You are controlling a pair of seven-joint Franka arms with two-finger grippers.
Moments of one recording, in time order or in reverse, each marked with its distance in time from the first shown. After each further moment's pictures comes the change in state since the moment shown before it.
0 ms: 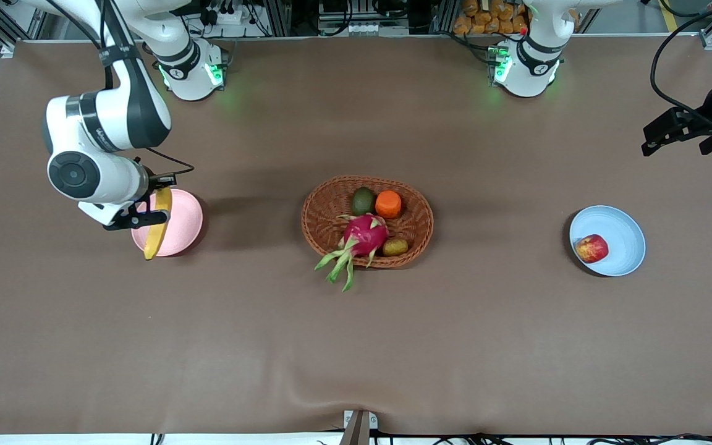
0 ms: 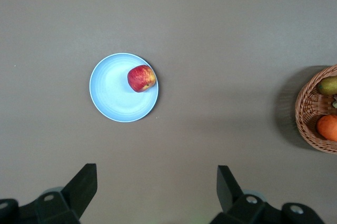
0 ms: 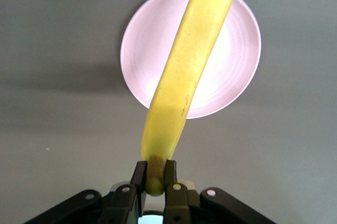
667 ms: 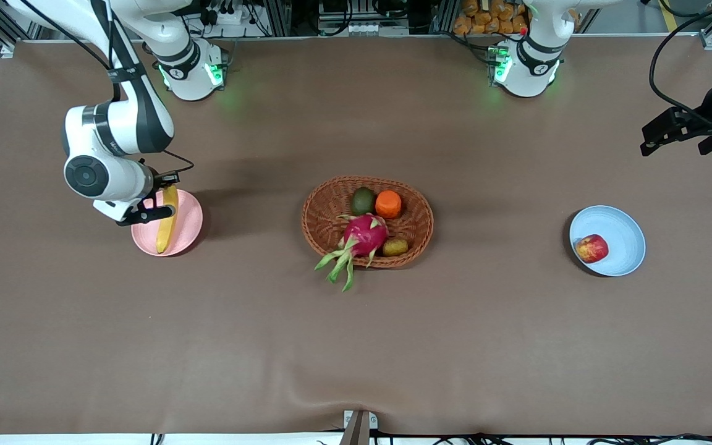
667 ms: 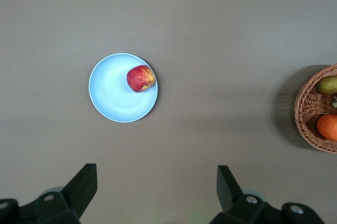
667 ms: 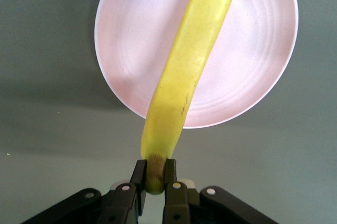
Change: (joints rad) left arm -0.002 0.000 -0.002 0.000 0.000 0.000 0.000; right arm -0.047 -0.001 0.004 -0.181 0.000 0.189 -0.070
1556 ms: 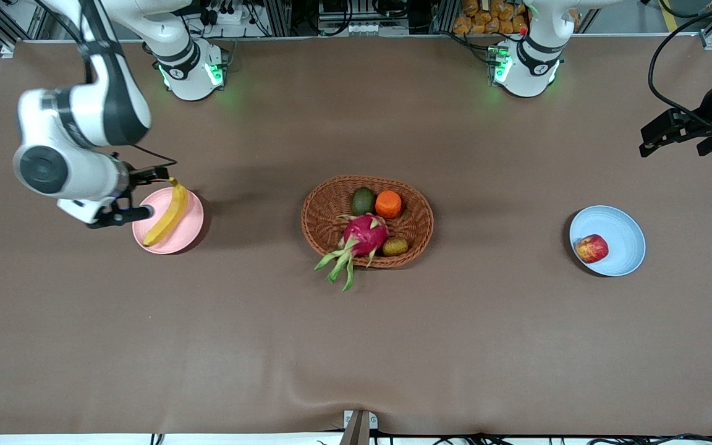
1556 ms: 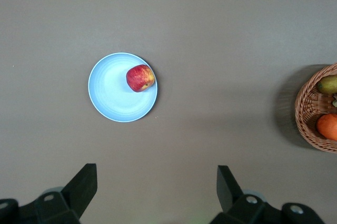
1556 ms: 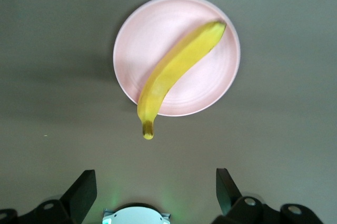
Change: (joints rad) left arm 0.000 0.006 0.000 0.000 0.000 0.000 0.000; right arm 0.000 -0.040 0.006 0.314 0.000 -0.319 -0.014
